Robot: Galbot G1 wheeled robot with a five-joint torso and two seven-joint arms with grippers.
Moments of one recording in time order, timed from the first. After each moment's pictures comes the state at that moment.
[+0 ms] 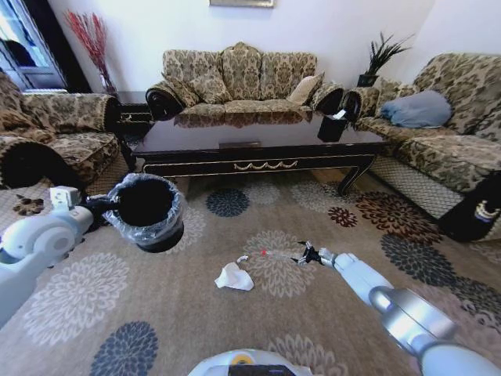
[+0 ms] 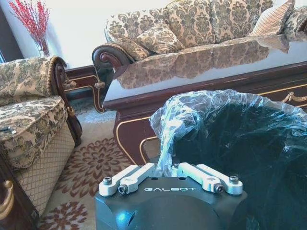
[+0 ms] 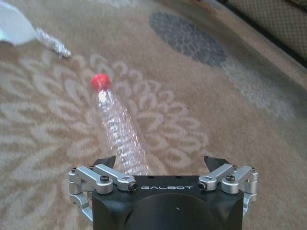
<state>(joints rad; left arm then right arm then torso) 1.22 -0.40 -0.78 -1.95 -1.12 0.52 -0.22 -0.37 1.07 -0.37 0.32 0.14 0.53 -0.48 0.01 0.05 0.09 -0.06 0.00</state>
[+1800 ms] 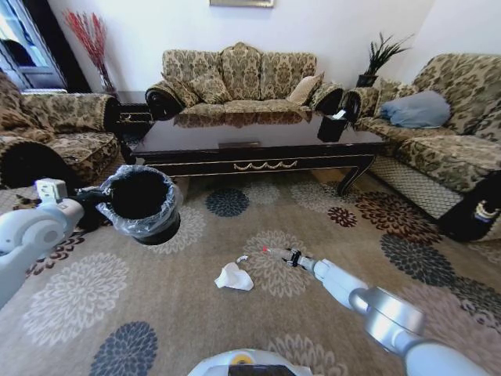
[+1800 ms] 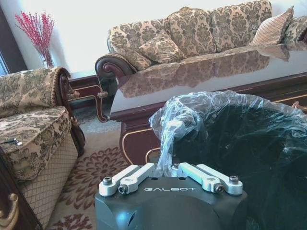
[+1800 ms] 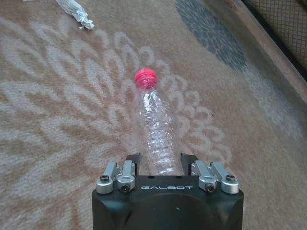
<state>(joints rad) 1.22 -0.36 -0.80 -1.90 -1.12 0.47 -0.17 -0.39 1.18 -0.57 0.32 0.03 0.45 -0.18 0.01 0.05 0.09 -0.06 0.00</state>
